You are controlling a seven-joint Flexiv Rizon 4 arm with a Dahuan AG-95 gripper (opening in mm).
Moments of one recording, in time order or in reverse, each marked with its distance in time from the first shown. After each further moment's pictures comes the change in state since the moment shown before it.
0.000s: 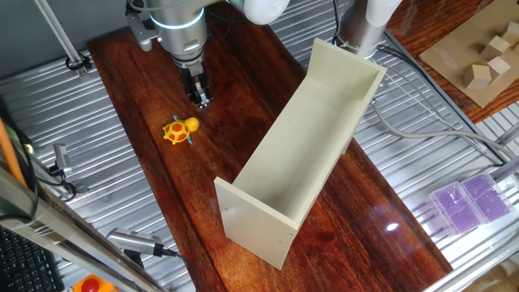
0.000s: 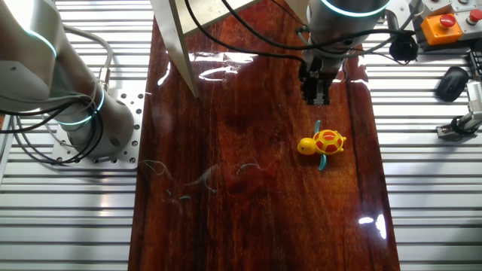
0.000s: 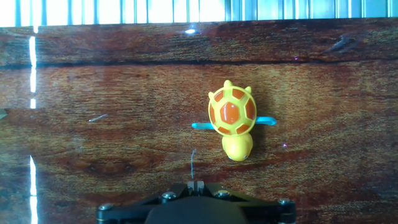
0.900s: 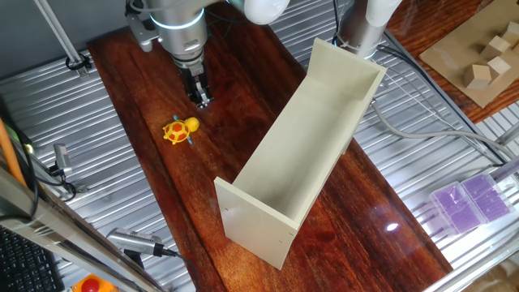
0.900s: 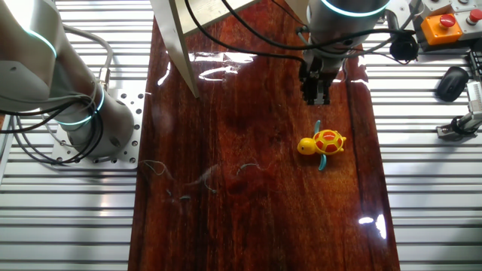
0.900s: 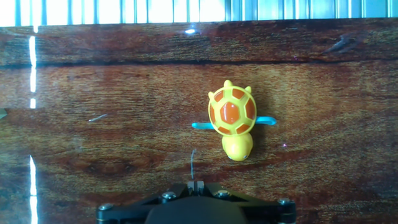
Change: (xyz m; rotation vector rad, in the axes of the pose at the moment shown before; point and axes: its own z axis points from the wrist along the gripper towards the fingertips) arm 0.001 0.000 0.000 0.006 0.005 -0.048
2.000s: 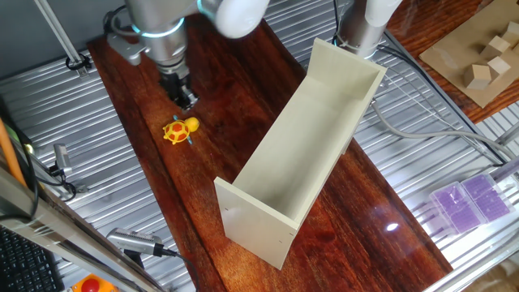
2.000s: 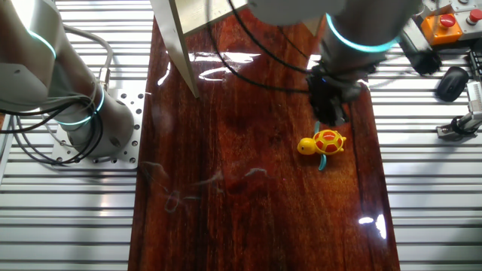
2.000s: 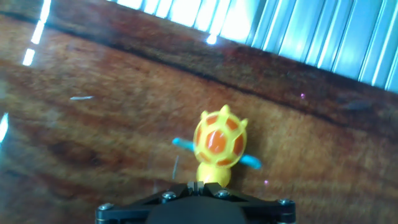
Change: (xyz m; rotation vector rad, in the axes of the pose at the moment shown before) arm -0.042 -0.042 0.040 -0.002 -0.007 -0.306
